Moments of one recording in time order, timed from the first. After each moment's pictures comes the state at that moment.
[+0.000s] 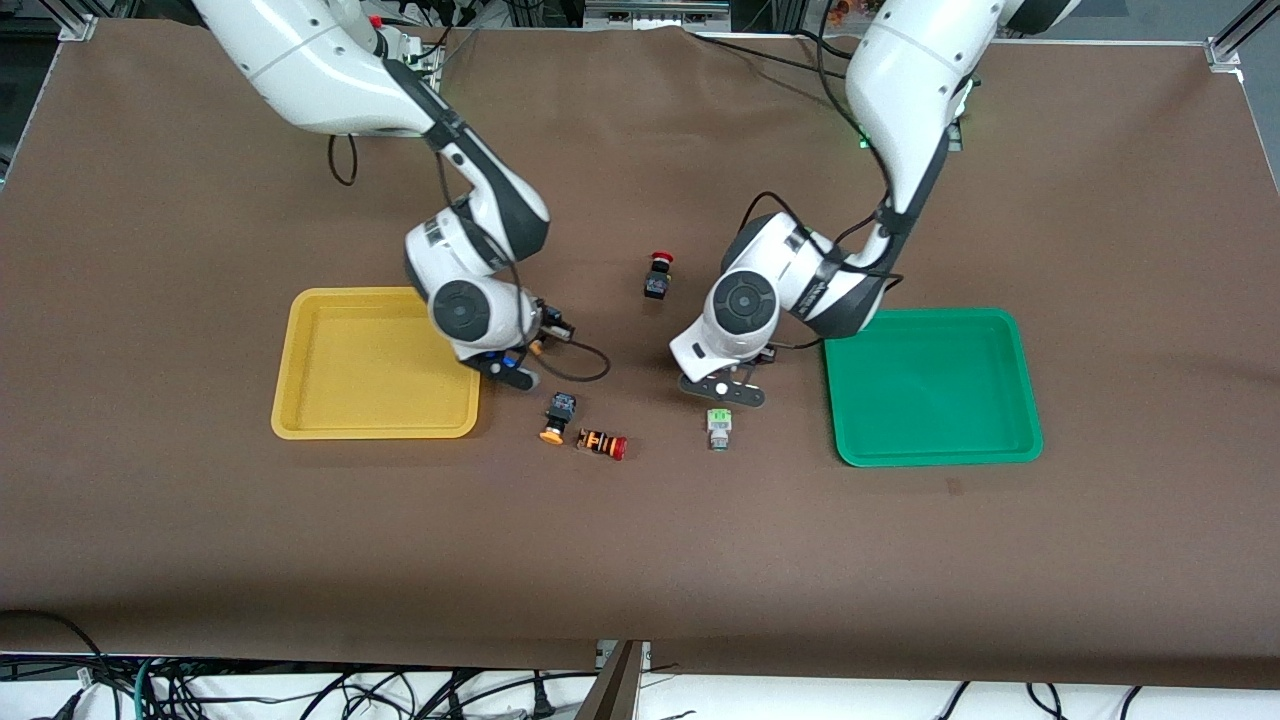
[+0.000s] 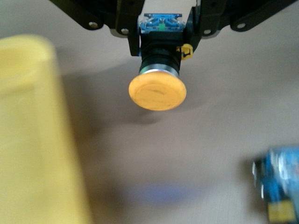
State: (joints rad) left arm -0.50 0.66 -0.08 -1.57 0.00 2.01 -0.39; right arm 0.23 0.63 0.28 -1.73 0.07 2.11 0.78
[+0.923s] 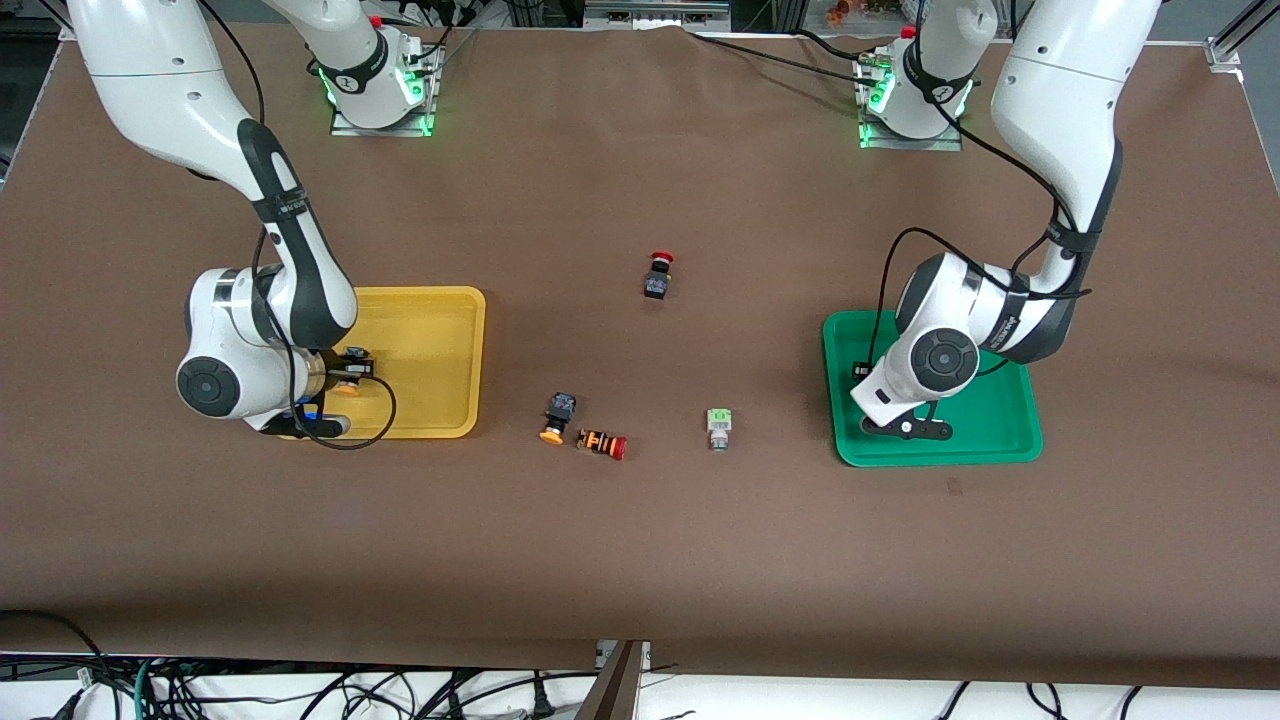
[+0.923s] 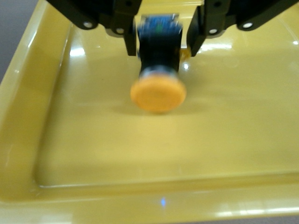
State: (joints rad) left arm -0.17 0.58 -0.09 -1.80 0.18 2.11 -0.28; right arm 0.16 0.62 -0.08 -1.74 0.07 1.99 0.09
